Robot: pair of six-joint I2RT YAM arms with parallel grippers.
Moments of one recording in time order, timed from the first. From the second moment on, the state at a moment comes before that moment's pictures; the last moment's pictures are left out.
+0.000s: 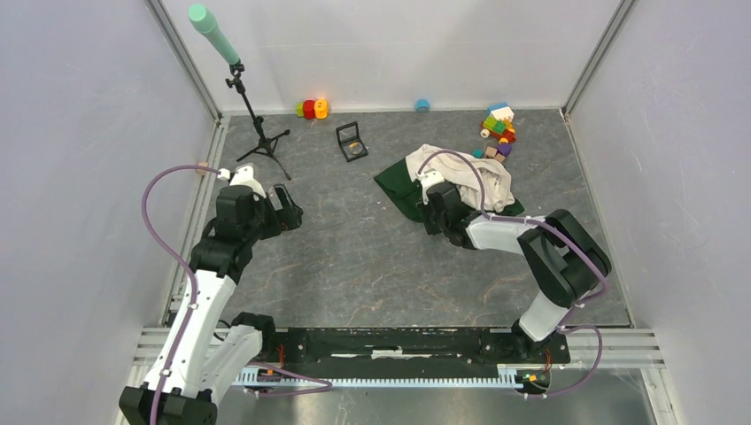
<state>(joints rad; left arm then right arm) -0.15 0.80 0.79 -0.59 -0.02 -0.40 0.60 1.69 0.78 0.15 0.17 0.12</state>
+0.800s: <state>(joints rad) -0.13 0.92 0.78 -0.55 0.22 -0.40 1.25 1.32 0.53 0.30 0.17 0.15</state>
